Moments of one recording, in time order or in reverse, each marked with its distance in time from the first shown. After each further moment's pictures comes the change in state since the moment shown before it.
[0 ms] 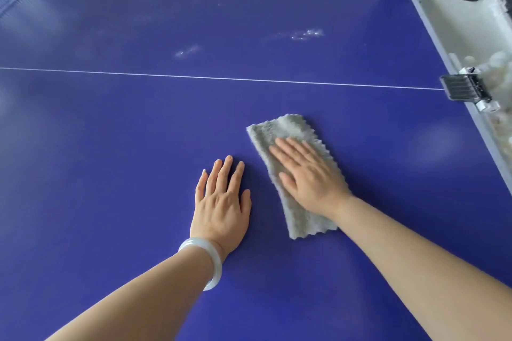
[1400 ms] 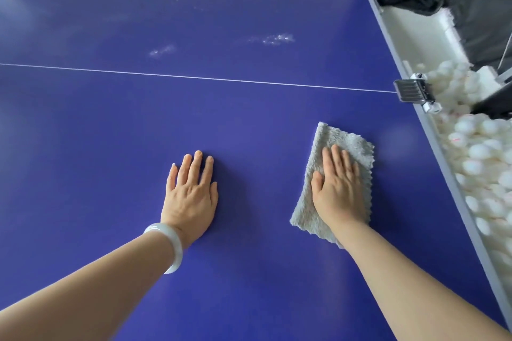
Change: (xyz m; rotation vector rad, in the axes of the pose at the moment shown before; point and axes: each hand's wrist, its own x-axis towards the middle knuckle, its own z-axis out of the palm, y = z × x) left_hand 0.003 0.014 -0.007 0.144 -0.058 0.021; right_hand -0.091 0.045 -0.014 -0.059 0.047 0.672
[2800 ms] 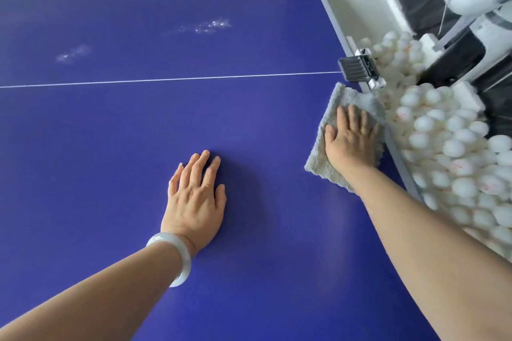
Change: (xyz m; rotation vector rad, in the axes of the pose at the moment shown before) left_hand 0.028 0.106 0.021 -0.137 0.034 0.181; right_hand 0.097 0.135 -0.009 -0.013 0.025 0.267
